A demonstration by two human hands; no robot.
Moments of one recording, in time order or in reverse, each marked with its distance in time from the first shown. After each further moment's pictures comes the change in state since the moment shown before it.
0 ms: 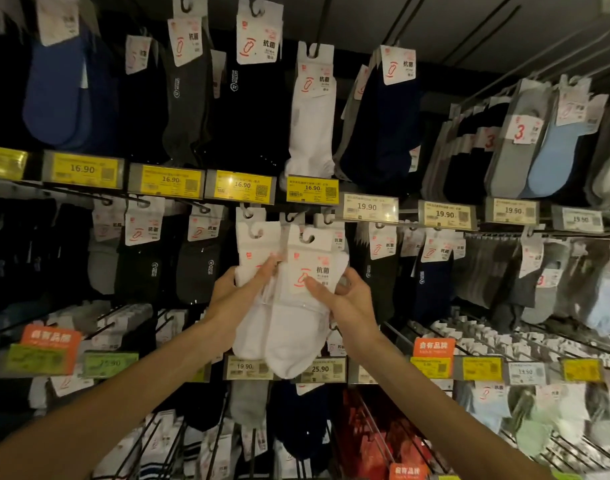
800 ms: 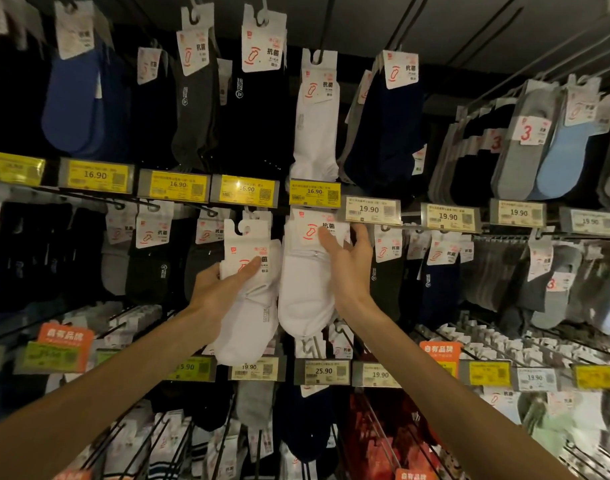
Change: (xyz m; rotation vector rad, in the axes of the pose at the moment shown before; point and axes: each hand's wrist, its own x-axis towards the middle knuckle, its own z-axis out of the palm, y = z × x) left_hand 0.000 0.020 -0.019 0.057 0.118 0.006; right_hand 0.026 -0.044 0.026 0.093 0.098 -0.255
